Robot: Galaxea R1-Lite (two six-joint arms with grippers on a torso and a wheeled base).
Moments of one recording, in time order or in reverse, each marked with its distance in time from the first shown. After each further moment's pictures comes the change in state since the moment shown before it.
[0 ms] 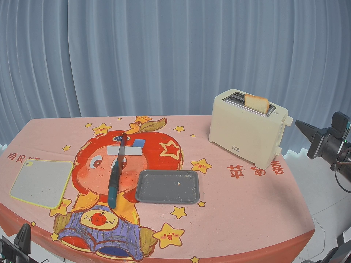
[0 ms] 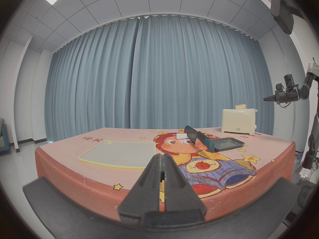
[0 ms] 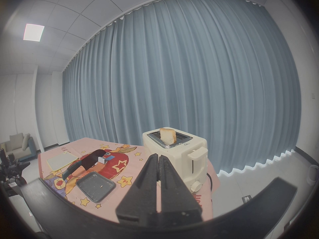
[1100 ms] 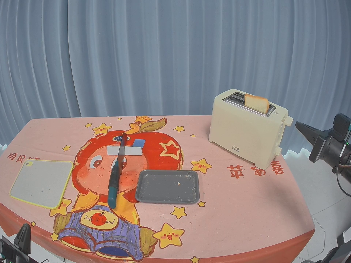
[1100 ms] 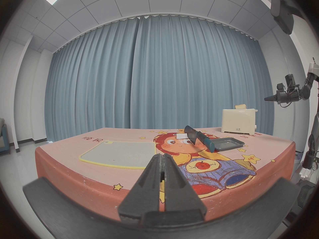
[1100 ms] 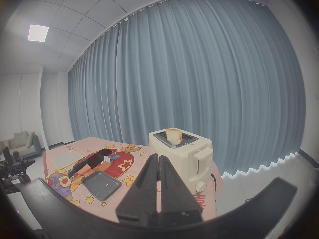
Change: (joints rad) left arm 0.000 0.000 0.000 0.000 0.000 0.000; right arm 0.008 -0.025 0.017 -0.002 0.039 -0.011
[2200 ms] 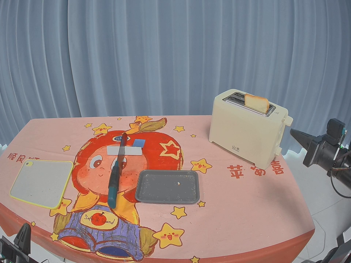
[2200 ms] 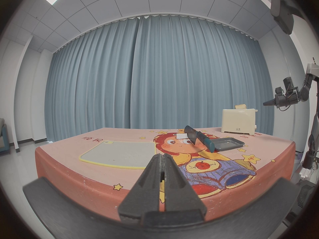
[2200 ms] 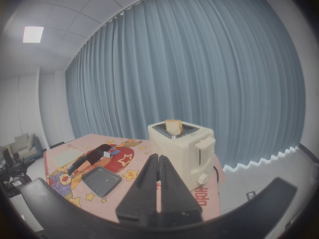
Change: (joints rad) left arm 0.000 0.000 0.000 0.000 0.000 0.000; right arm 0.004 0.047 0.013 0.002 -0.002 0.029
